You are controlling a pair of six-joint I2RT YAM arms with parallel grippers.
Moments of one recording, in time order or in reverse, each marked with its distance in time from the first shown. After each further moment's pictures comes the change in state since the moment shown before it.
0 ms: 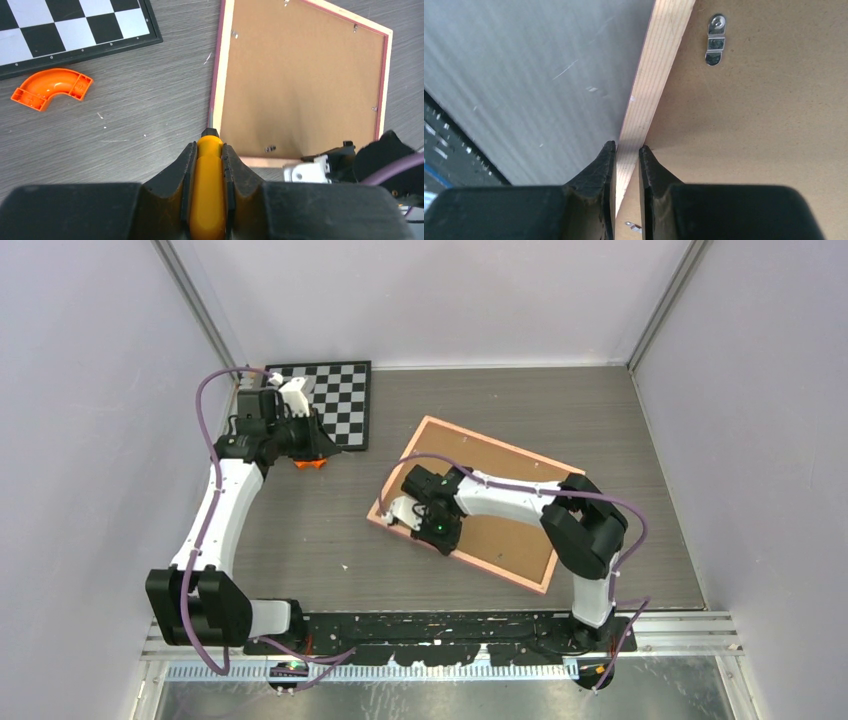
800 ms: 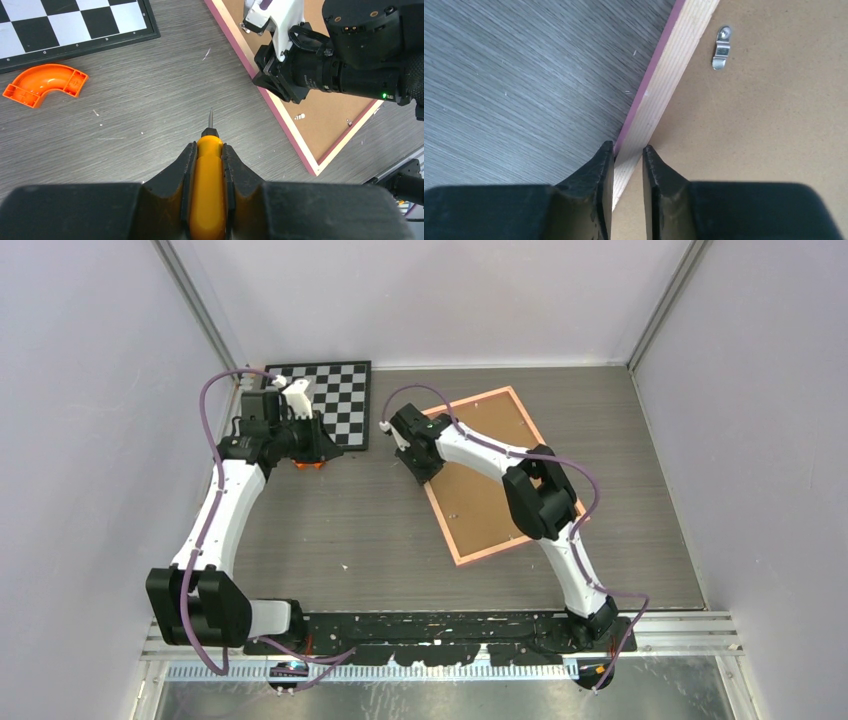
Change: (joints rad) left arm -0.018 -0.001 -0.011 0.005 -0.009 -0.002; right arm -0.180 0.384 0.572 0.026 0.209 0.394
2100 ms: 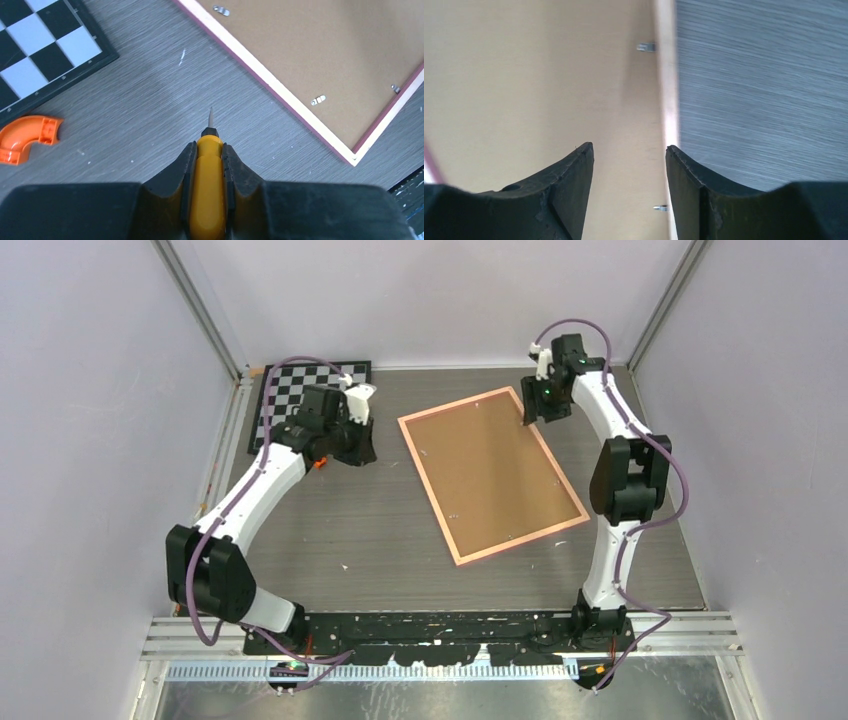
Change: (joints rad) left arm -0.300 0.163 0.075 0.027 -0.191 0.145; right arm -0.689 -0.194 -0.026 -0.064 -0.209 -0.117
